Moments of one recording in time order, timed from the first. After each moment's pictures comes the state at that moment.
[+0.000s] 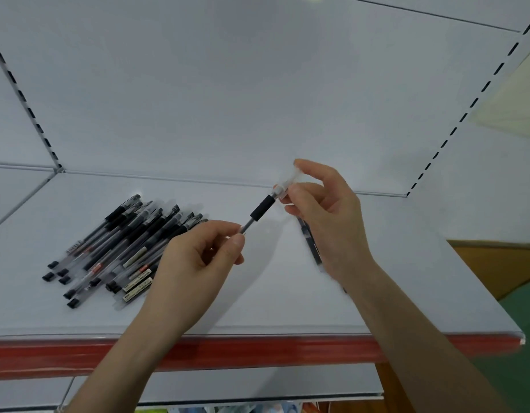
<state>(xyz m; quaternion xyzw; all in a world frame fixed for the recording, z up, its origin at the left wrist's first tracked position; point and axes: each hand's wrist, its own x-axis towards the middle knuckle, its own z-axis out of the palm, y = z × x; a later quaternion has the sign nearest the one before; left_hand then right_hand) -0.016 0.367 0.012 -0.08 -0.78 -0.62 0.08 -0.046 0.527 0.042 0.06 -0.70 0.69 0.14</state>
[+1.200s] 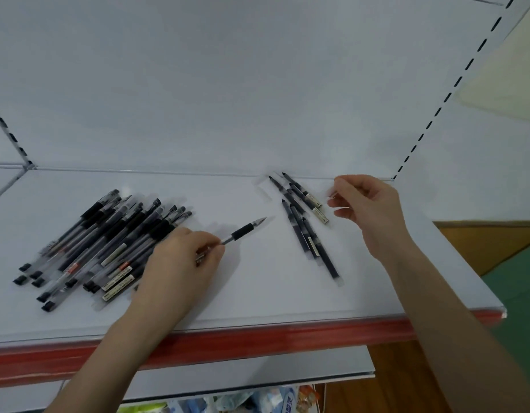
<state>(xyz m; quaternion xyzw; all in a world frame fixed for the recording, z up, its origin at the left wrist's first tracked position) -0.036 0.366 -0.017 -0.07 -0.92 -0.36 0.13 -0.064 0.607 0.022 -0.09 -0.73 0.66 0.16</state>
